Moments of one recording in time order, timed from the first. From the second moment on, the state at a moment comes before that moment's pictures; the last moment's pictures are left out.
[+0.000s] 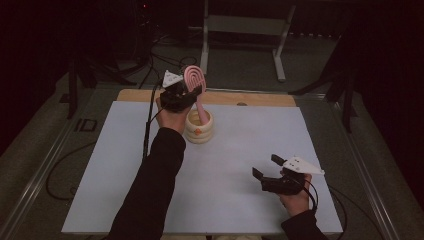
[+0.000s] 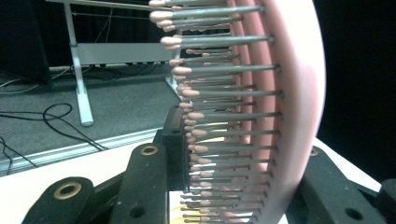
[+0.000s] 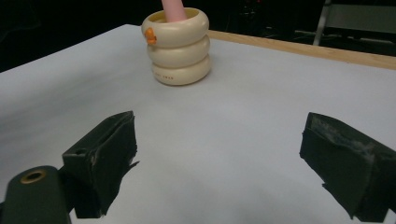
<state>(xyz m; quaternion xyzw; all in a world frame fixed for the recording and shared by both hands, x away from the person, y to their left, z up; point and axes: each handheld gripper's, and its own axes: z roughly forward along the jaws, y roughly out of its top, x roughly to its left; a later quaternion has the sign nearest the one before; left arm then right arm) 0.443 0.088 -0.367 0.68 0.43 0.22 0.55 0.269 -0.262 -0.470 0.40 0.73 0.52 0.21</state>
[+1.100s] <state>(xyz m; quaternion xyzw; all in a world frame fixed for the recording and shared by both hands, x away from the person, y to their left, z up) 0.446 0.083 -0.383 0.68 0.44 0.22 0.54 0.270 -0.261 -0.471 0.40 0.73 0.51 0.21</state>
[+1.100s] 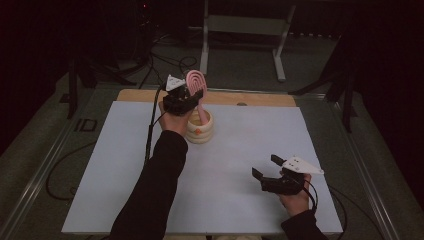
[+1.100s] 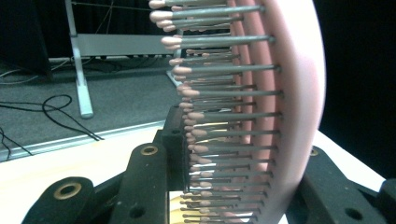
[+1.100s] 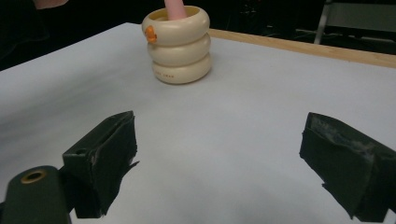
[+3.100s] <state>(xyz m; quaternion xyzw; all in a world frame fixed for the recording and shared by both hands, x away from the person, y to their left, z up) 0.448 0.074 -0.403 0.69 0.45 0.21 0.52 0.269 -0.260 -0.472 0.40 0.73 0.51 0.21</state>
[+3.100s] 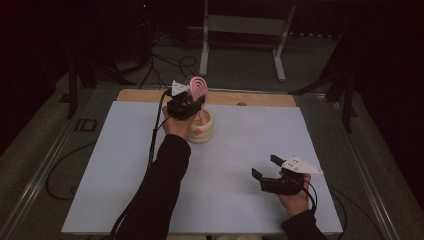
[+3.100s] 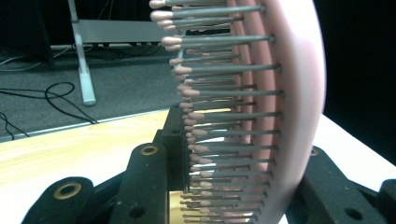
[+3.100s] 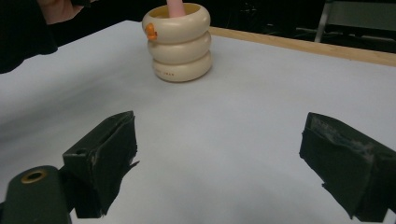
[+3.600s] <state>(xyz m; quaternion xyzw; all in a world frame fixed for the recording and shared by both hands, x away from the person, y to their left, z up) 0.448 0.072 -0.407 0.69 0.45 0.21 0.52 0.270 -0.260 -0.472 0.40 0.73 0.51 0.21</state>
